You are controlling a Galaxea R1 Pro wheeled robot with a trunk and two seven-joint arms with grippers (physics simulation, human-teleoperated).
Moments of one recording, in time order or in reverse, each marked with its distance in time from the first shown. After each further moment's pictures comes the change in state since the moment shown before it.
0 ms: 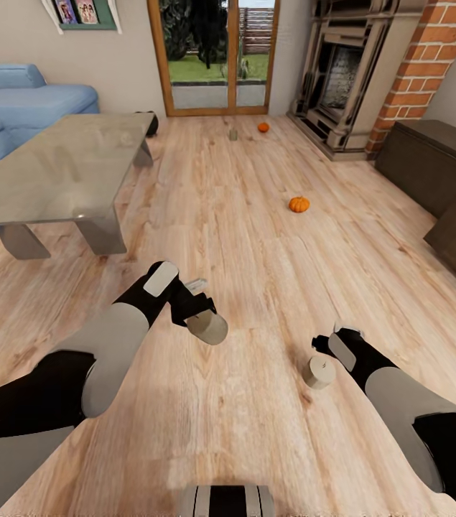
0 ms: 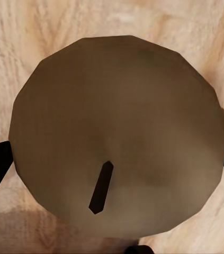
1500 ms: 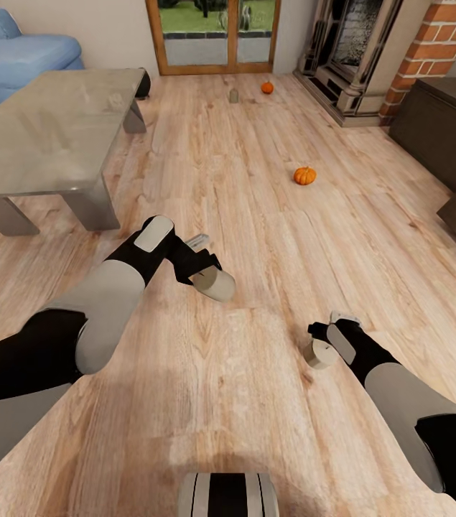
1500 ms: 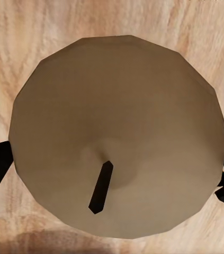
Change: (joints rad) left arm -0.198 0.000 -0.005 0.010 0.098 0.009 -0.002; right arm 0.000 -0.001 0.001 -0.106 0.002 0.001 0.018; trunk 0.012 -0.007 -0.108
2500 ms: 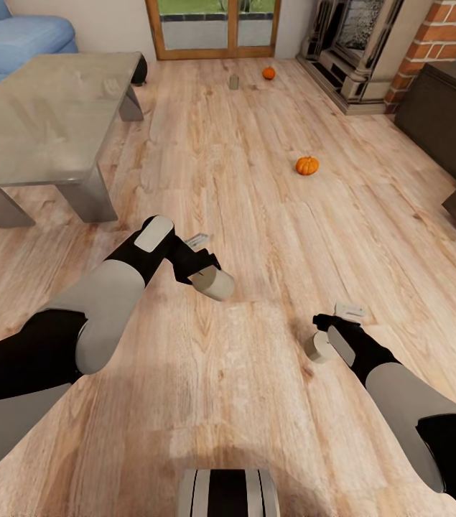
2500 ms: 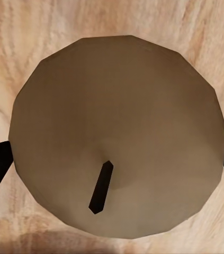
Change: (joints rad) left arm 0.000 0.000 0.002 -0.001 -0.010 -0.006 0.002; right arm 0.000 -0.004 -0.003 0.002 0.121 -0.179 -0.002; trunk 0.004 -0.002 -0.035
